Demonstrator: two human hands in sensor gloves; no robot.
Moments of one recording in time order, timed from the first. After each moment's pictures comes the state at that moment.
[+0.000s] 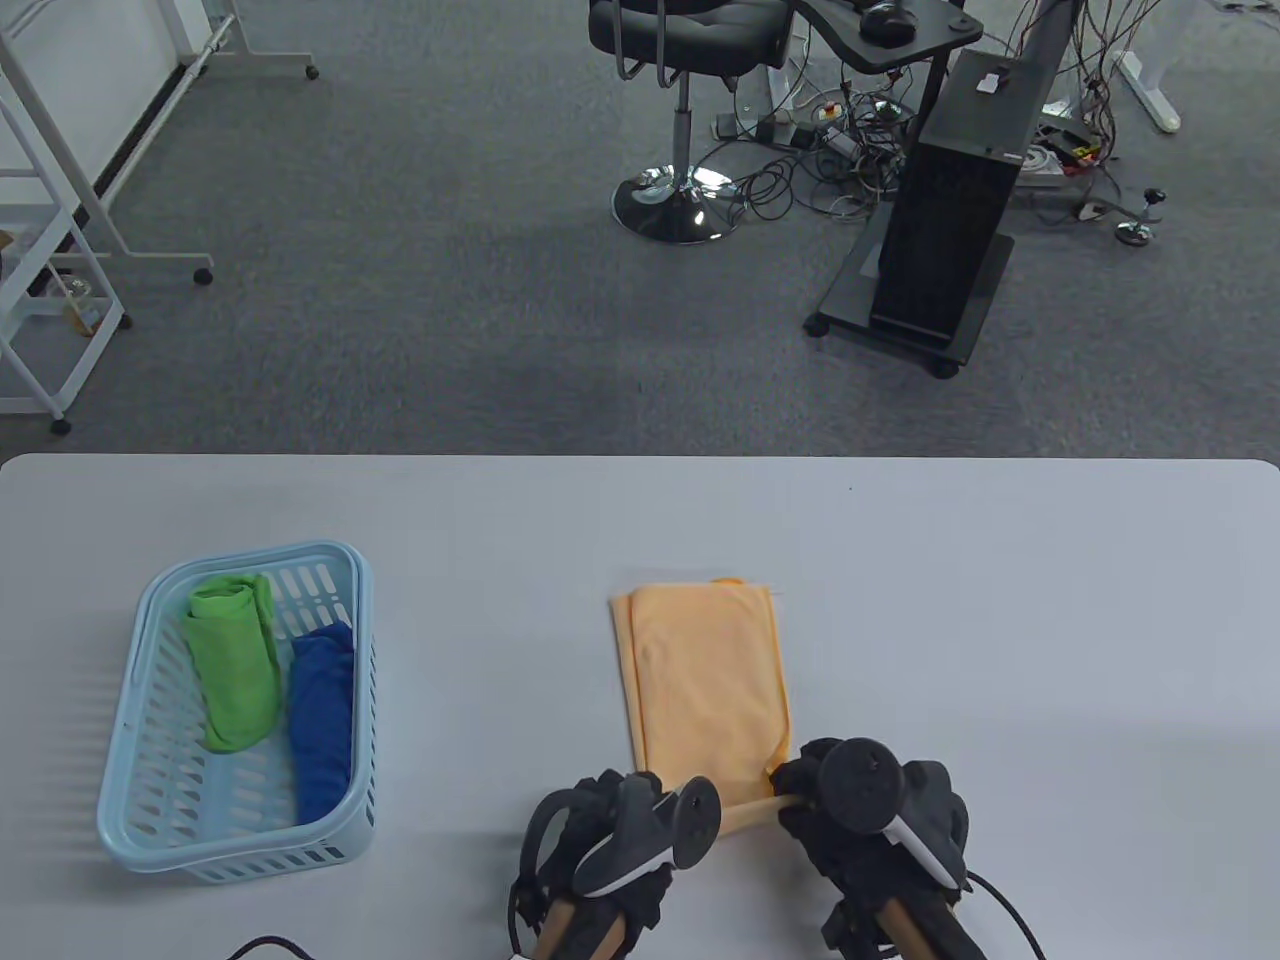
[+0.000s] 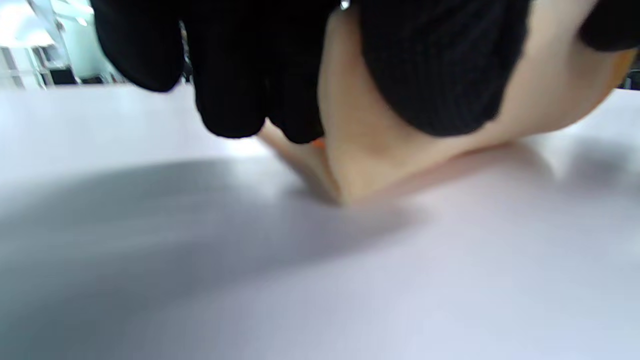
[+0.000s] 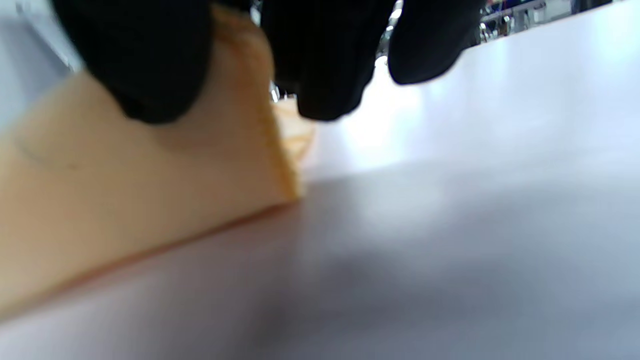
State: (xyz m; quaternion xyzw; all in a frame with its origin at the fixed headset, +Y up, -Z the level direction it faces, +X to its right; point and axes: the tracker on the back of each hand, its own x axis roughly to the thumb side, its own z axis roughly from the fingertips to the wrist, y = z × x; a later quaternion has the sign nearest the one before) left_hand -0.033 -0.759 -0.243 -0.12 -0.14 -0.01 0.98; right_hand 0.177 -0.753 -0.260 0.03 0.05 0.99 0.14
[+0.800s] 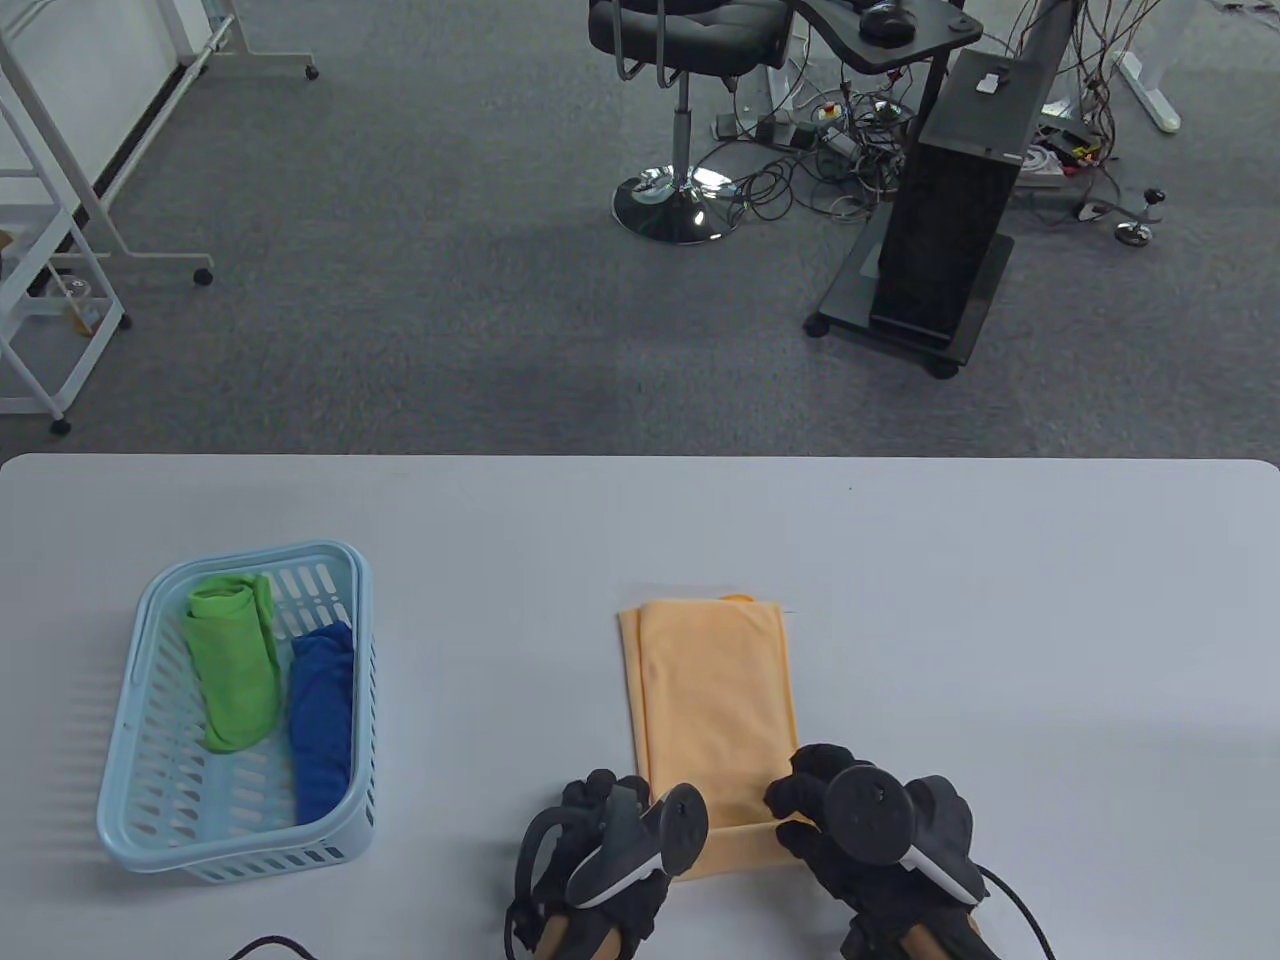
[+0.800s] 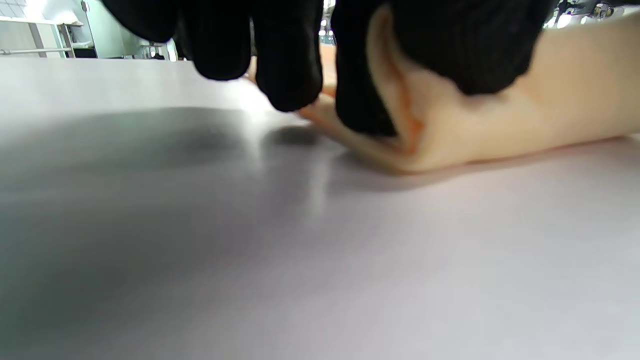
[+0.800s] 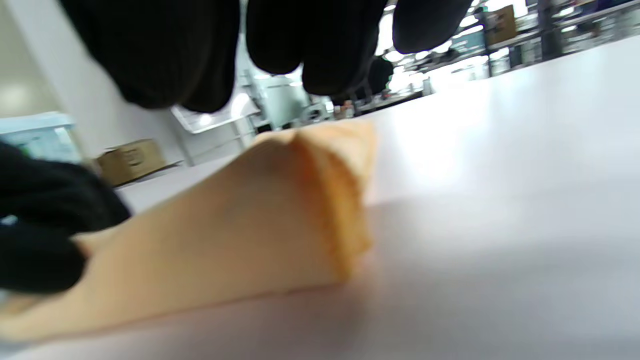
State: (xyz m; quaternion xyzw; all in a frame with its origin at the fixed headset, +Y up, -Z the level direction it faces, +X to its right) left_hand -0.037 -0.771 -0.249 -0.12 -0.11 0.00 0.99; right_hand 0.171 -0.745 -0.250 0.14 0.04 0.97 0.18
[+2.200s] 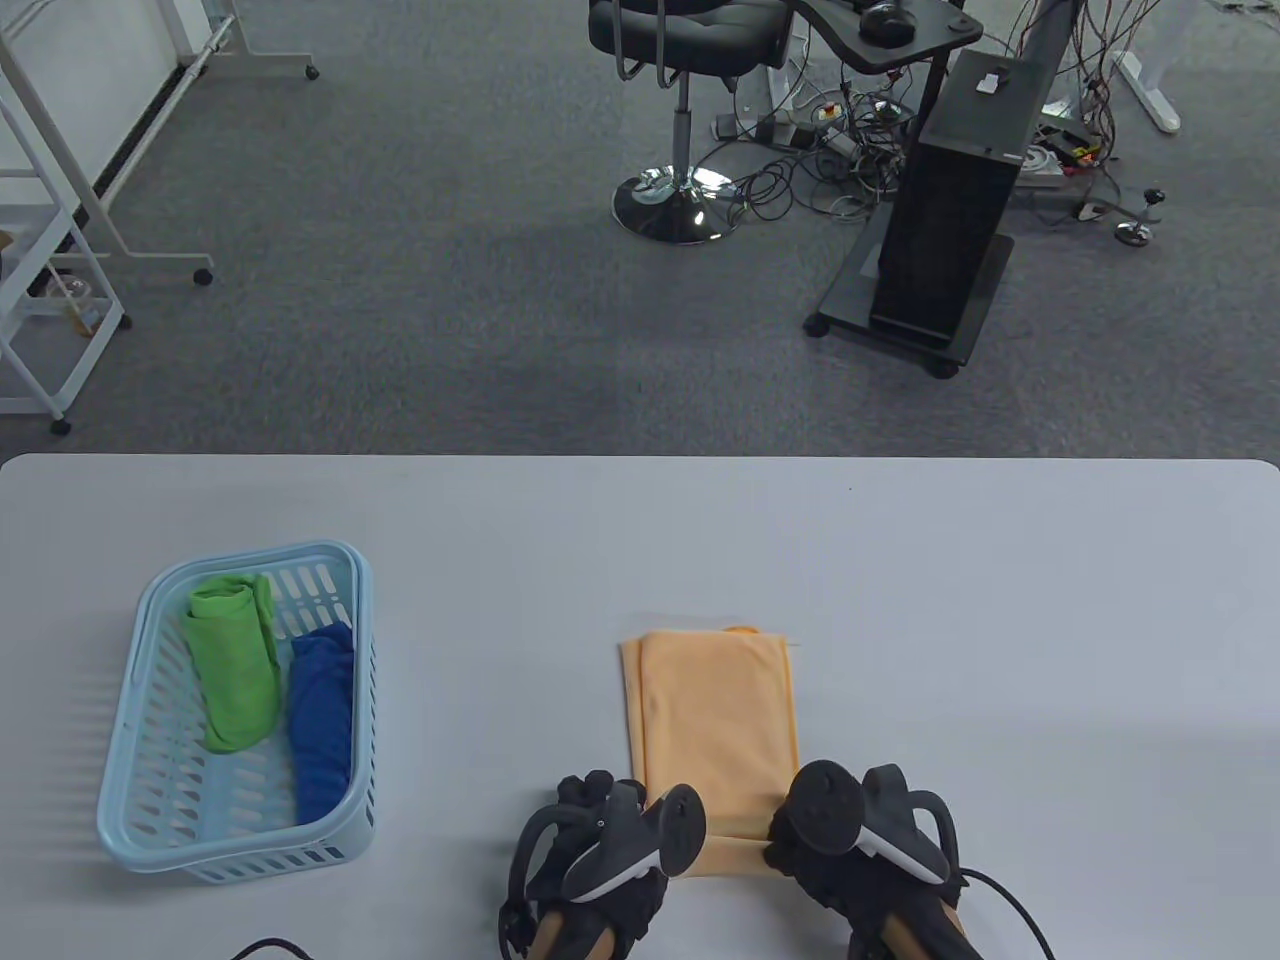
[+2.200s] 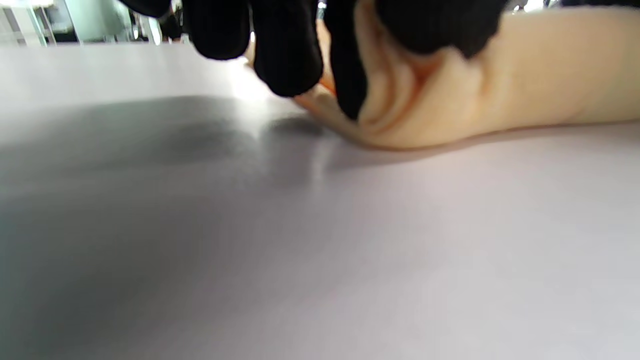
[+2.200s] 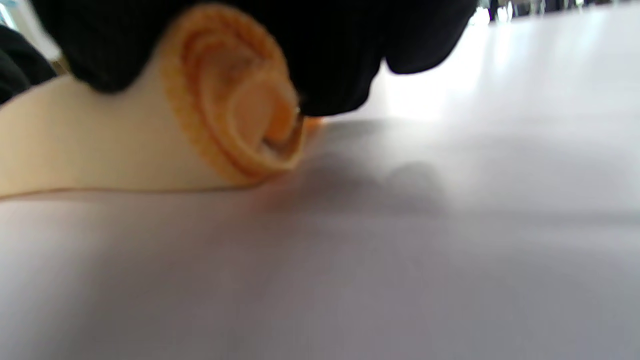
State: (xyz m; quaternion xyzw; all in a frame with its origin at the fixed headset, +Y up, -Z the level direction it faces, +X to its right) left_hand -0.037 -0.769 -0.247 -0.15 -0.12 -0.03 0.98; right_hand 0.162 -0.769 -0.259 0.13 0.10 0.98 0.09
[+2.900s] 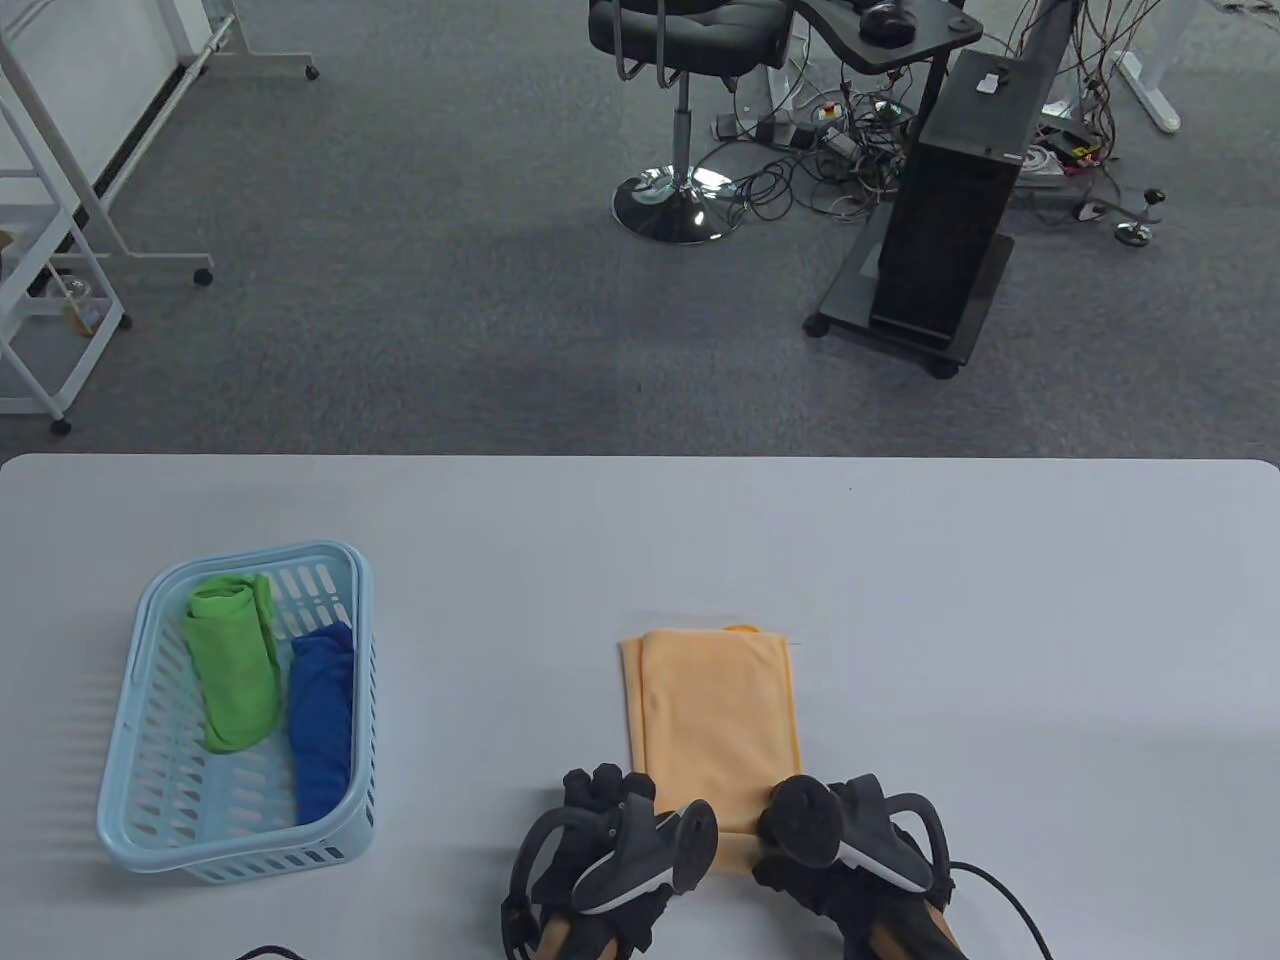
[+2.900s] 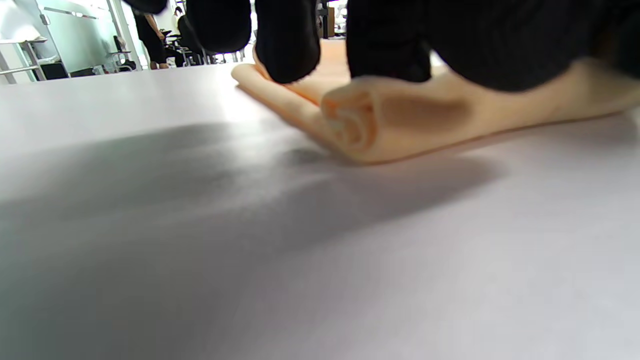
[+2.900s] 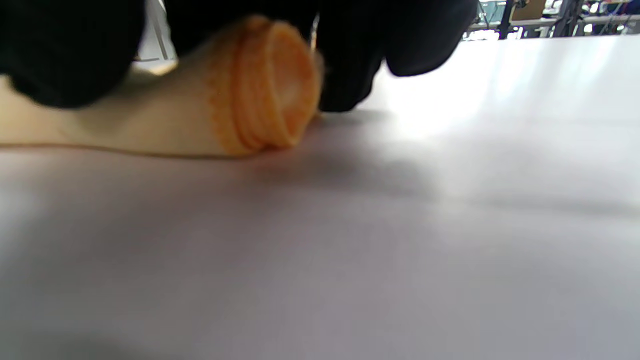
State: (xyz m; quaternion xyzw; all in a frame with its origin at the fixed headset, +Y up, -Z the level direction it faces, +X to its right) left_hand -0.030 -0.765 -0.241 -0.13 -0.15 -0.06 0.98; right_hand 0.152 -0.773 -0.255 0.13 0.12 0.98 0.03
